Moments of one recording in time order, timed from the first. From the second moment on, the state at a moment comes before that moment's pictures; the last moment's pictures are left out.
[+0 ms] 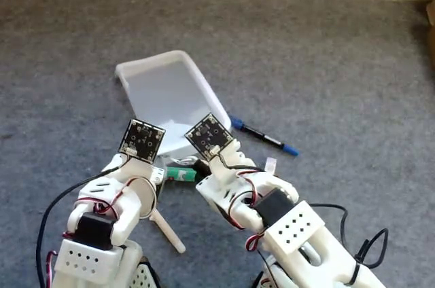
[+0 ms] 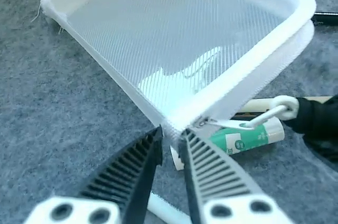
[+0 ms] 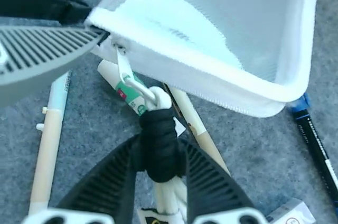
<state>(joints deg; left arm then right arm) 6.2 -86.1 79.4 60.9 -1.5 -40.8 -56.0 66.0 46.7 8.6</state>
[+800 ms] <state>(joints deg) -1.7 -86.0 79.4 59.4 -1.5 -29.4 -56.8 66.0 48.4 7.5</state>
